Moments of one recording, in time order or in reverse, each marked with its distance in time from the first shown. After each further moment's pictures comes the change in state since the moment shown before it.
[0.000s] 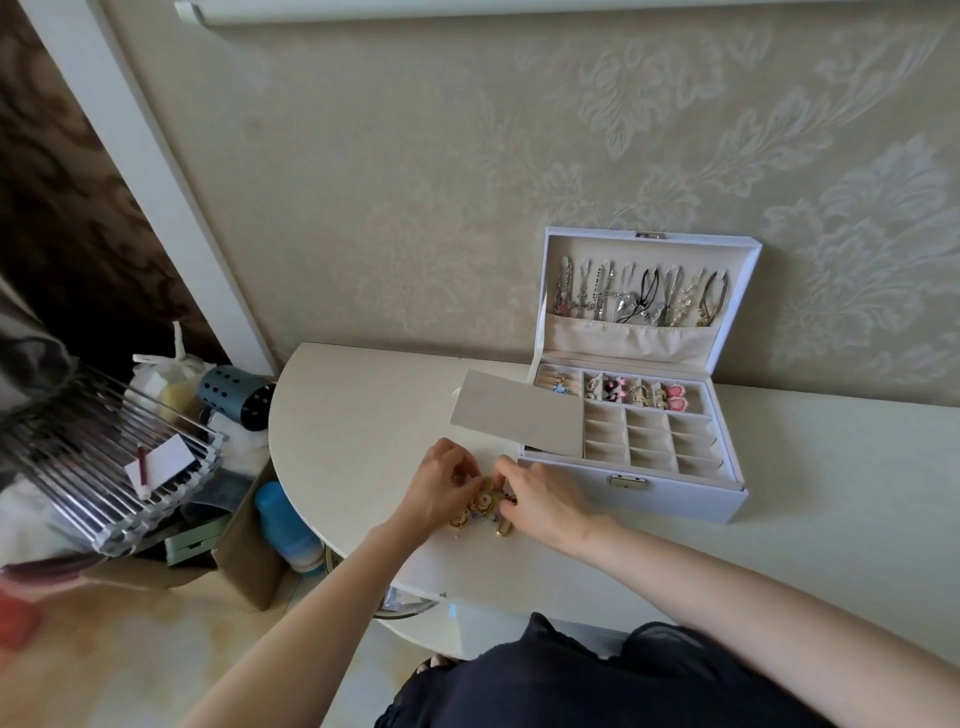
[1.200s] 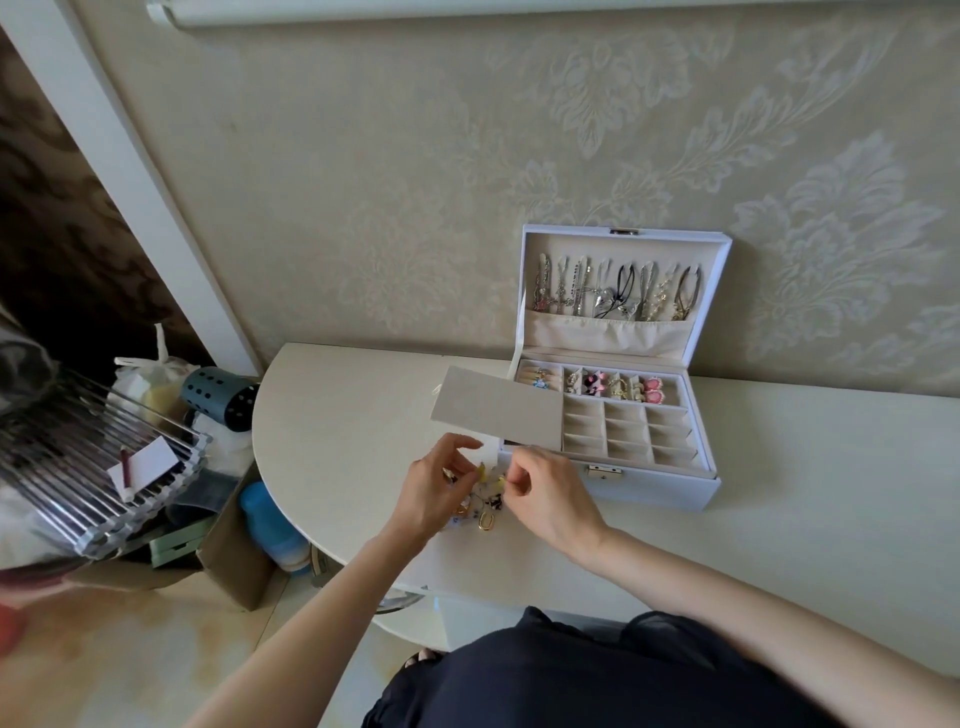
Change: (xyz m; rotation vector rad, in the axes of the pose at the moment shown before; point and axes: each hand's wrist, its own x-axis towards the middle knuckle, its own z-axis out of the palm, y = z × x) left_hand -0.024 0.034 0.002 -0.255 0.056 -0.017; right_hand -0.032 0.010 -0.006 0.398 0.342 0.063
